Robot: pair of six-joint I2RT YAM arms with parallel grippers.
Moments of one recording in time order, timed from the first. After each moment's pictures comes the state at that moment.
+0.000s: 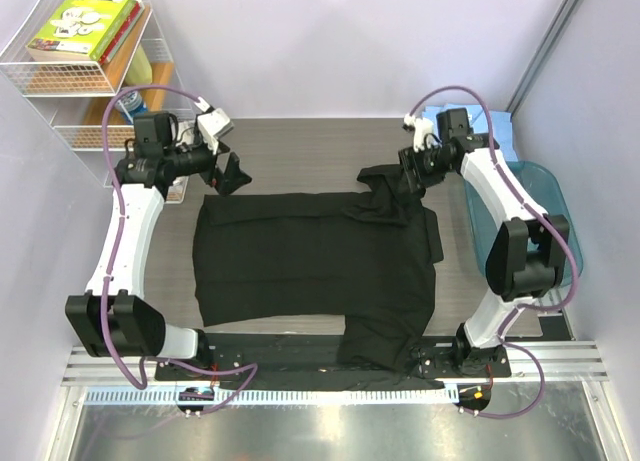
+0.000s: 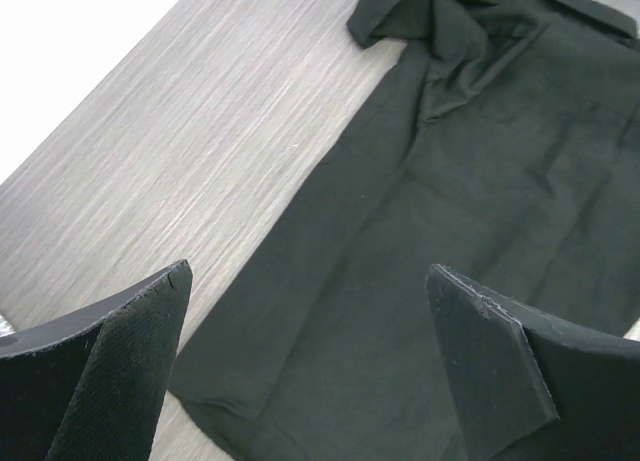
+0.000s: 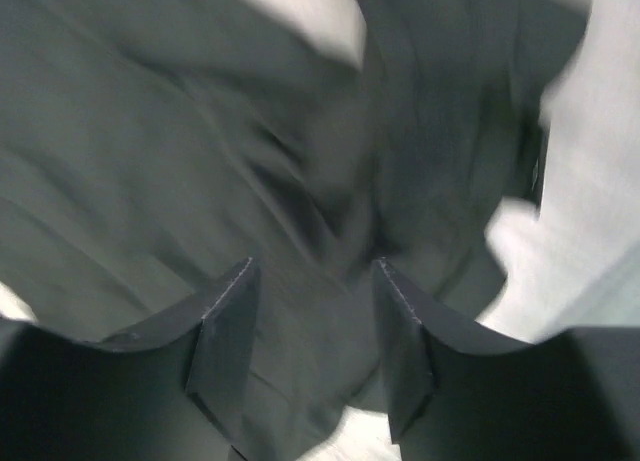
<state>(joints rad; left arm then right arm) 0.01 1.39 1.44 -0.67 0.82 0.57 0.12 1.71 1.55 -0.80 -0.43 -0.21</state>
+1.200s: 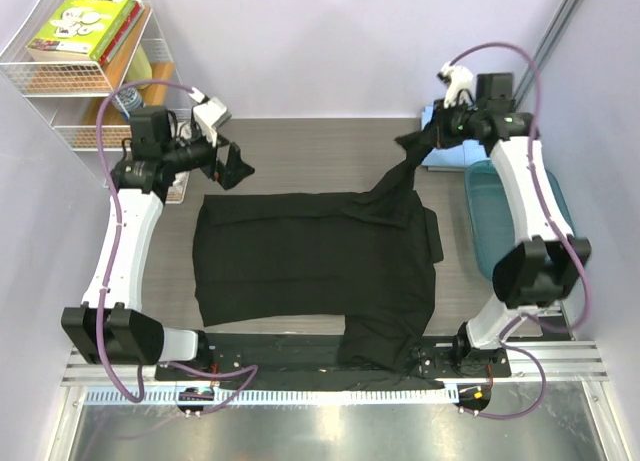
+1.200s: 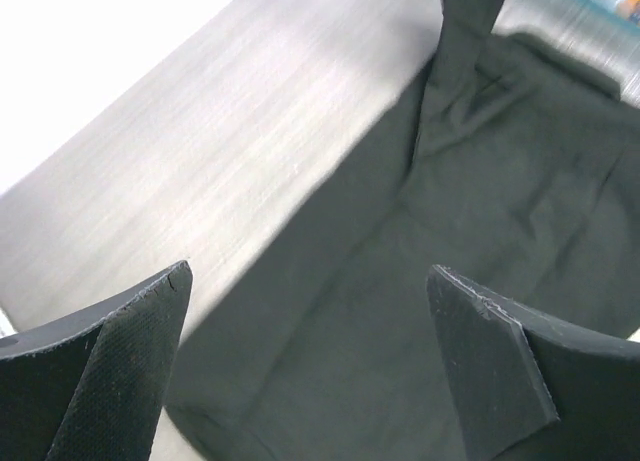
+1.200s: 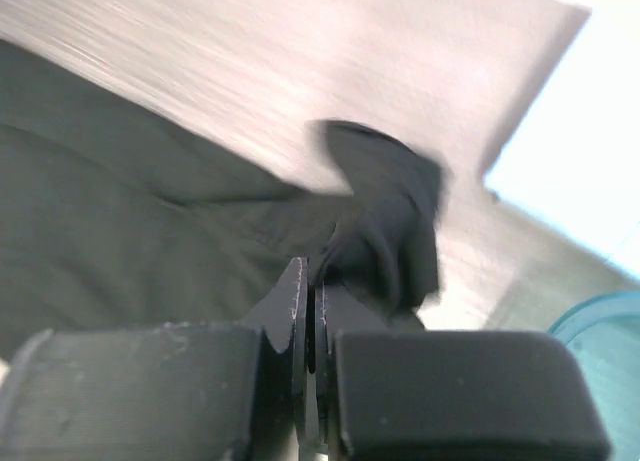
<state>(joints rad) -0.03 1.34 1.43 -0.62 0.75 0.42 0.02 1.70 1.74 -0.75 -0.45 -0.15</state>
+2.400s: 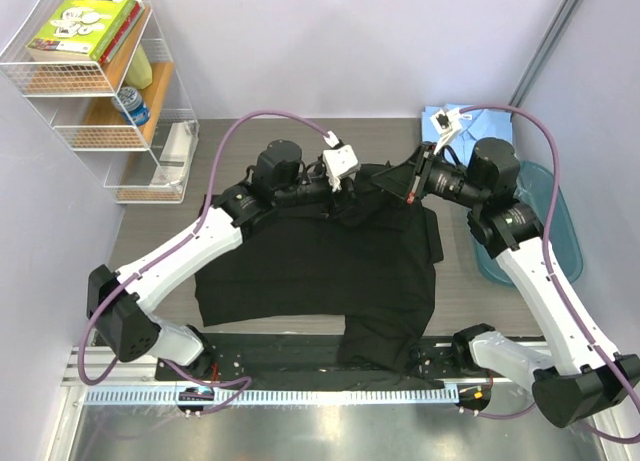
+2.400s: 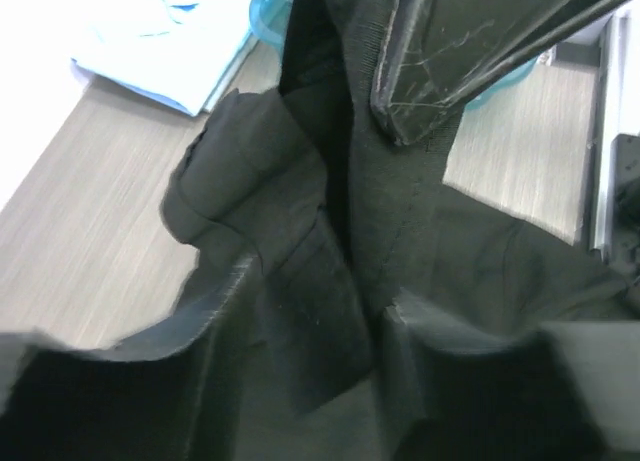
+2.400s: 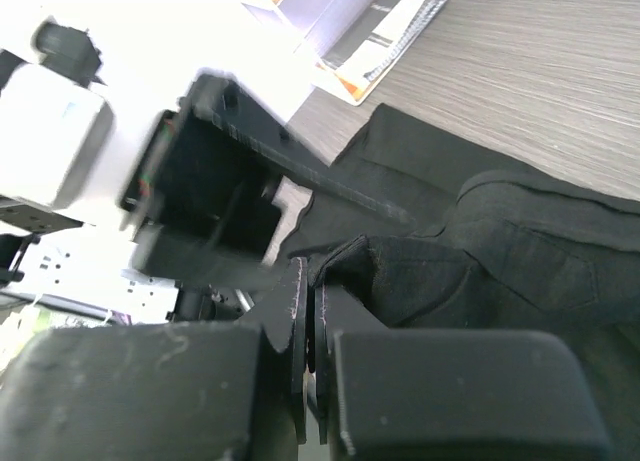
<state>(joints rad) -0.77 1.42 1.33 -0.17 0.43 0.21 0.31 1.03 1.16 -0.25 -0.66 0.53</state>
